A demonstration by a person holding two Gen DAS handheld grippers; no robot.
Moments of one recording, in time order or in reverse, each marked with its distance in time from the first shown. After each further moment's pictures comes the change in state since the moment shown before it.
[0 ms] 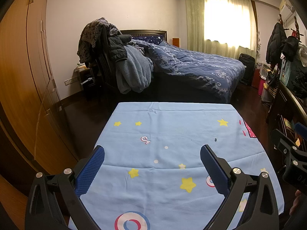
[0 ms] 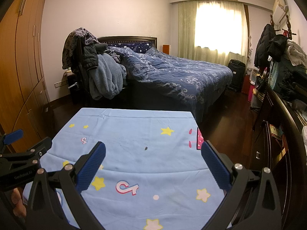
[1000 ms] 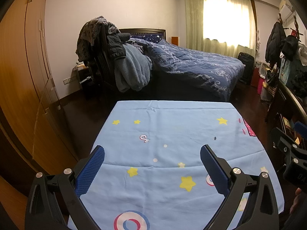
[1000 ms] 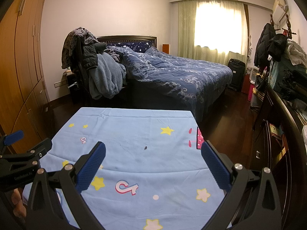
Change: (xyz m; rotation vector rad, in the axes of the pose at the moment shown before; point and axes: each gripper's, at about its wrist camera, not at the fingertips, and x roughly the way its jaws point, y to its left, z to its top) left arm 0.007 -0.001 -0.002 0.013 0.005 -0.010; right arm 0.000 -0.001 0.000 0.001 0.001 0.000
